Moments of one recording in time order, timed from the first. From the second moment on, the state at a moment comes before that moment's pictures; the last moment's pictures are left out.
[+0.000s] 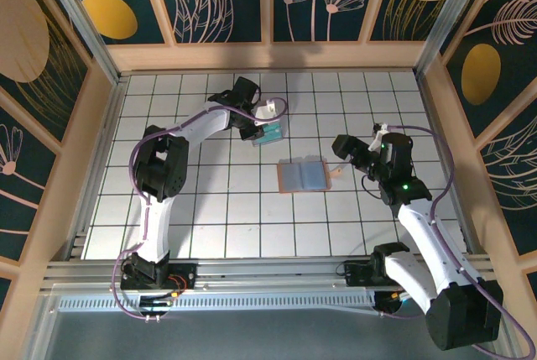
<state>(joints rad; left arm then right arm) -0.49 2.14 1.70 -0.61 0.16 0.76 0.18 0.87 0.60 -0.22 -0.29 0.65</state>
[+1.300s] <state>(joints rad) -0.47 1.08 0.48 0.17 -0.77 -0.13 0.16 0.76 0.51 -0.05 0.27 0.37</state>
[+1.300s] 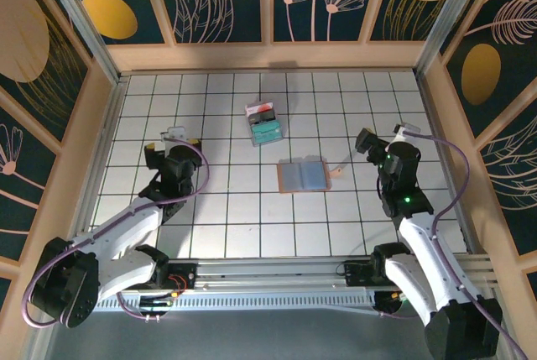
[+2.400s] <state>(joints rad) -0.16 1.42 0.24 1.03 -0.55 -0.04 0.06 0.81 0.08 0.73 0.39 0.20</state>
